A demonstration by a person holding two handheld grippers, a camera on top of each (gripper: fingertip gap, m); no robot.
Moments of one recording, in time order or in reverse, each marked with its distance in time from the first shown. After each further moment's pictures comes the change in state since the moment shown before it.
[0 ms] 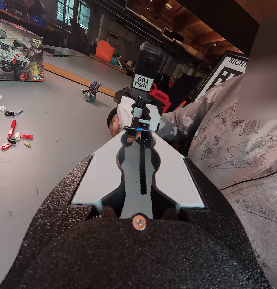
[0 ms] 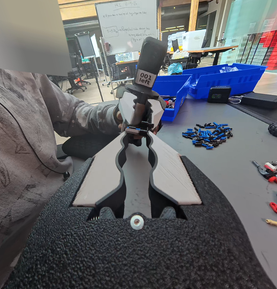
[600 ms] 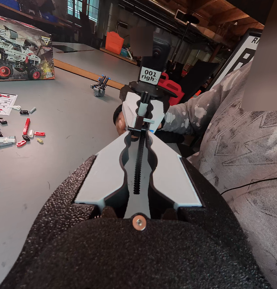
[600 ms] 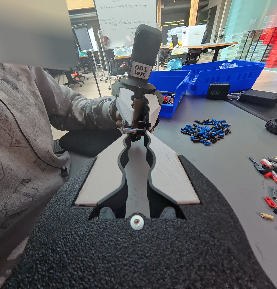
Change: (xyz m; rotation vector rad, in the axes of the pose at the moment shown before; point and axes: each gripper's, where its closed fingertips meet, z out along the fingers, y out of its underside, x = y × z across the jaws) left arm -0.004 0.008 0.004 -0.057 -0.068 0.063; right arm 0.002 0.008 -0.003 -0.026 0.009 -0.018
